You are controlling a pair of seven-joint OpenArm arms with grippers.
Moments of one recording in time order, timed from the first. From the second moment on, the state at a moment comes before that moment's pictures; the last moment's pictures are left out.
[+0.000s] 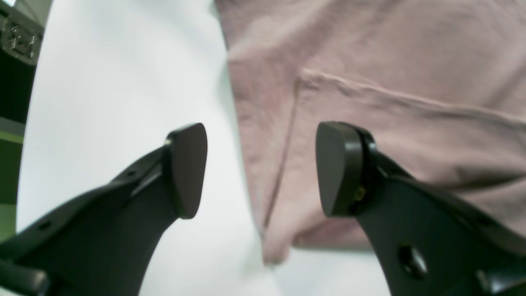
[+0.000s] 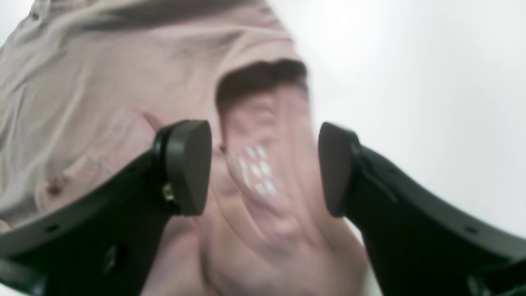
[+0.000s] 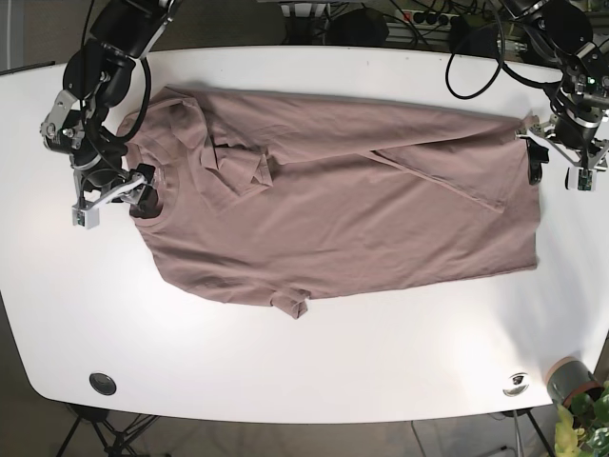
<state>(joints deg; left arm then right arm) 12.6 -12.4 -44.9 102.3 -15.0 -40.1 40.5 1.2 5.3 34.5 93.5 25.6 21.9 -59.7</state>
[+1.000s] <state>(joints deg) 12.4 -12.6 -42.8 98.4 -15.1 -40.1 40.3 27.9 18.1 15.3 42.5 25.7 28.4 -35.4</state>
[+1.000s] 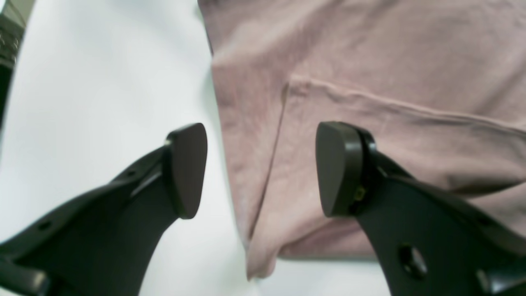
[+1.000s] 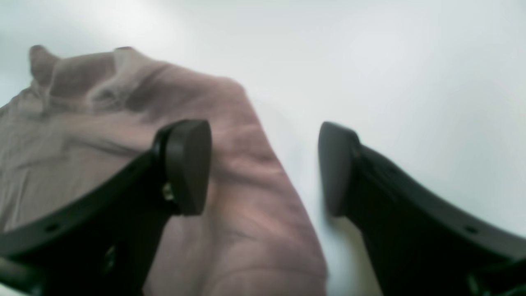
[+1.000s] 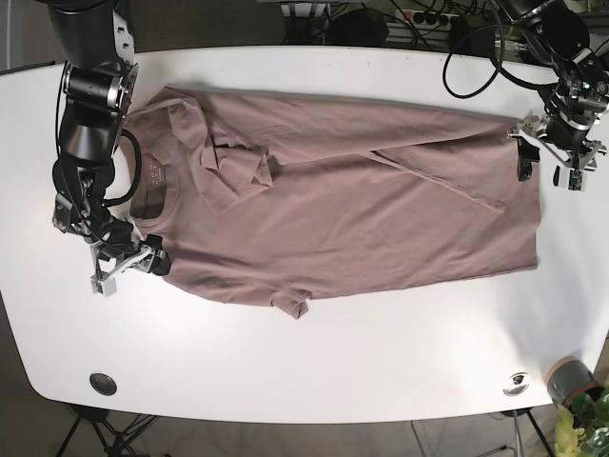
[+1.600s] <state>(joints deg) 8.7 -12.7 -43.3 97.2 -15.7 -33.6 39.4 24.6 12.1 15.2 45.3 26.8 32.8 -34.7</state>
